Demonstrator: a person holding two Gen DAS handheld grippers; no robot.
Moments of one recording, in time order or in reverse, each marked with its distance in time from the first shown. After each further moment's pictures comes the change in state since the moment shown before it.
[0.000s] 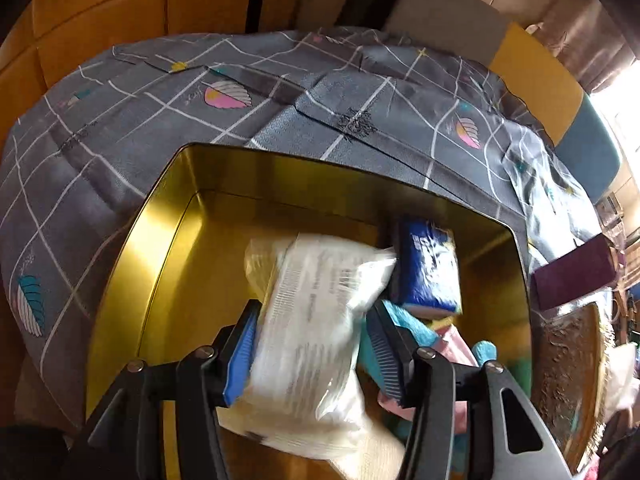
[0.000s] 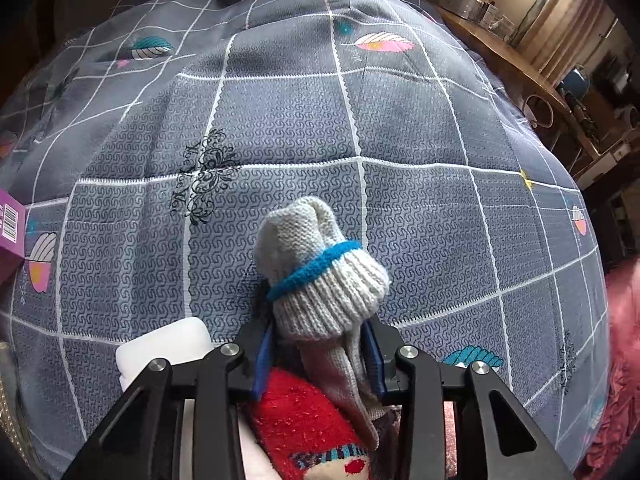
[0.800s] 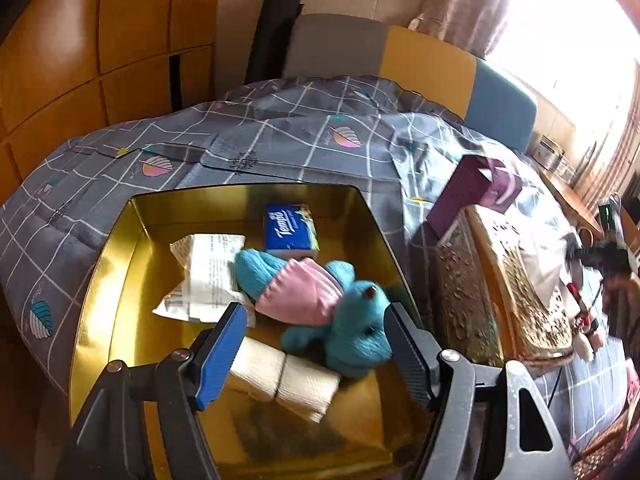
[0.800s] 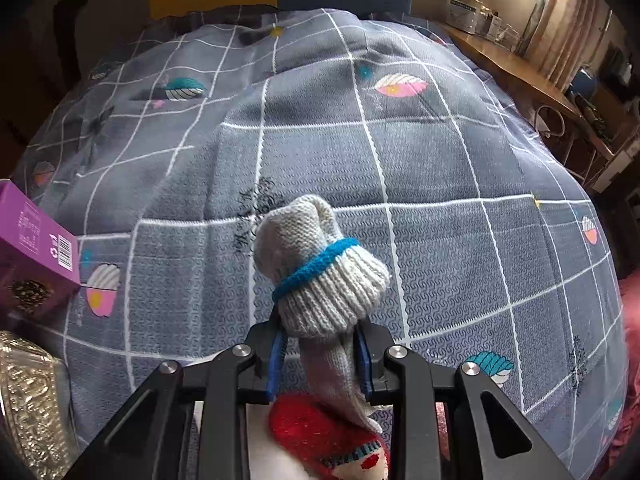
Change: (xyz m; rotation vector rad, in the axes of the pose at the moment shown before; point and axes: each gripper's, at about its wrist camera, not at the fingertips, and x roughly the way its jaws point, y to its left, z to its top) left arm -0.091 -0.078 -0.086 0.281 -0.186 -0.130; right arm -0.048 0.006 0.020 0.042 -0.105 0.157
